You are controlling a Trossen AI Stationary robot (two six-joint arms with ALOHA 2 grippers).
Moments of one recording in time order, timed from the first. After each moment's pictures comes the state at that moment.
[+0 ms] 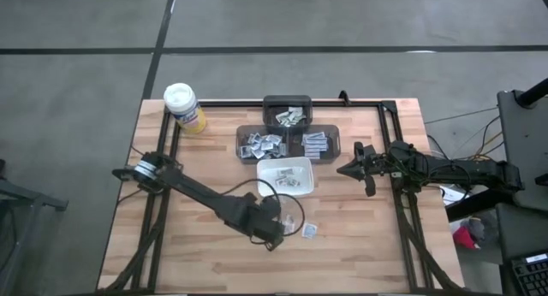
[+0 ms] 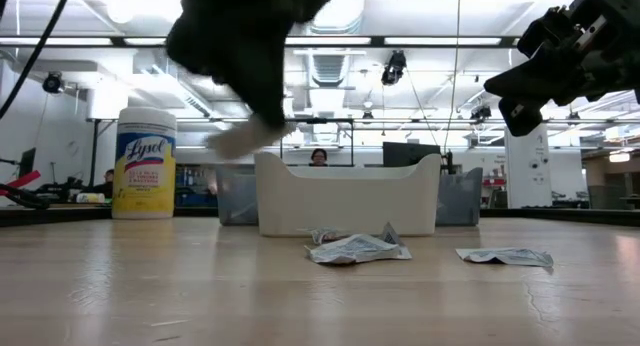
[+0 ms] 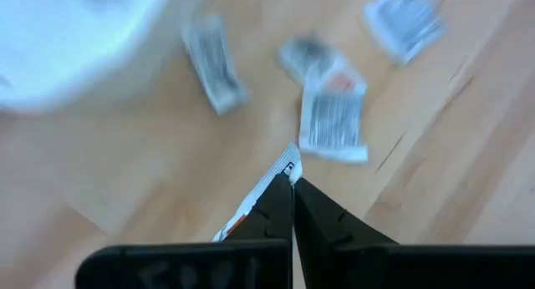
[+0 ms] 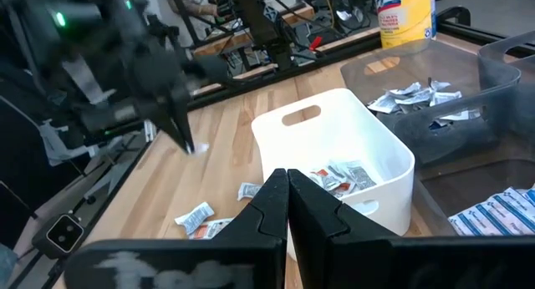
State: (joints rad) left arm -0.42 1.94 1.60 -0.88 -0.23 -1.05; right arm -0.20 0.46 0.10 0.21 -0.29 0.34
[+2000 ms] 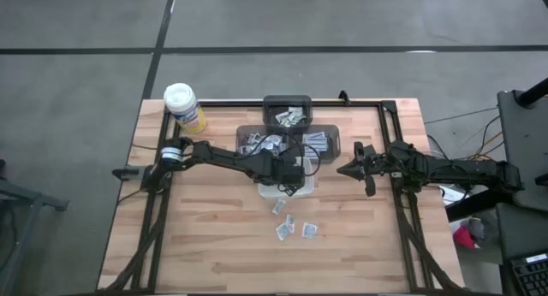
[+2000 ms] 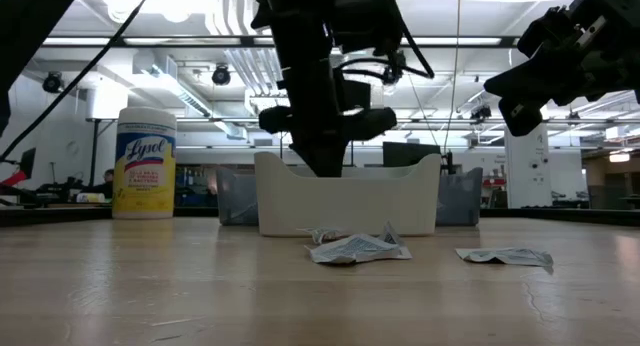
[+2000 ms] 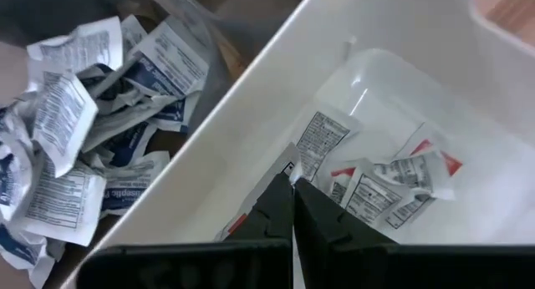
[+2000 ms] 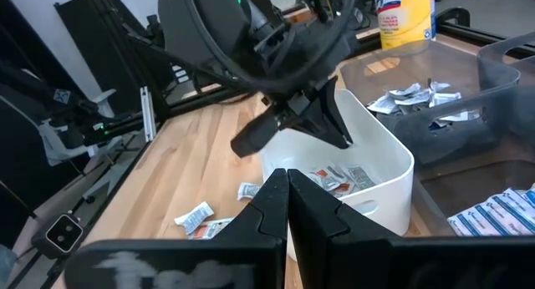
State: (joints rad) left arm -0.05 2.07 1.65 -0.81 -0.45 -0.75; right arm -0.20 0.45 0.10 0.21 -0.29 0.34
